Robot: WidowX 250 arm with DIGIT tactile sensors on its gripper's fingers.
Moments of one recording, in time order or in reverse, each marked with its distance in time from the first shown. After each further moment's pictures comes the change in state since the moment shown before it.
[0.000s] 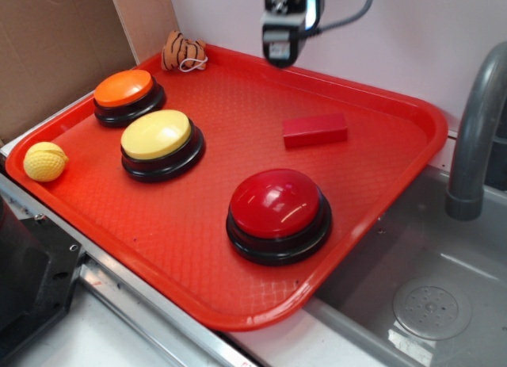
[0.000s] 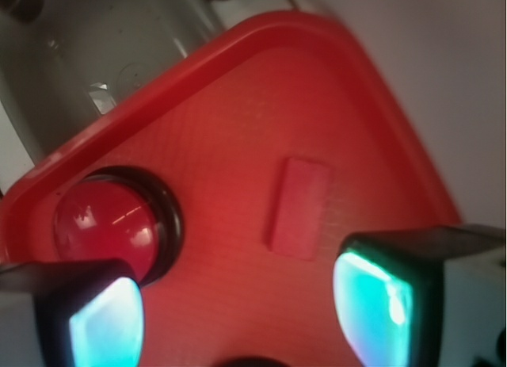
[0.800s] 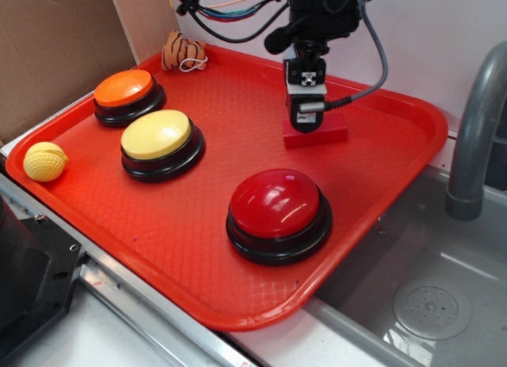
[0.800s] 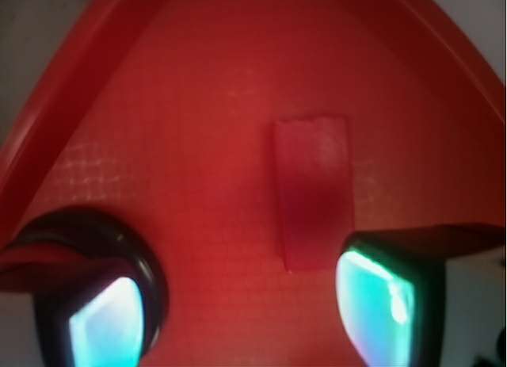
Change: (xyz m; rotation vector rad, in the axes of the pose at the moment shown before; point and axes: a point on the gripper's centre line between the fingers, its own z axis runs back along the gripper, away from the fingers) arm 0.000 0.014 -0.046 -0.034 0.059 0.412
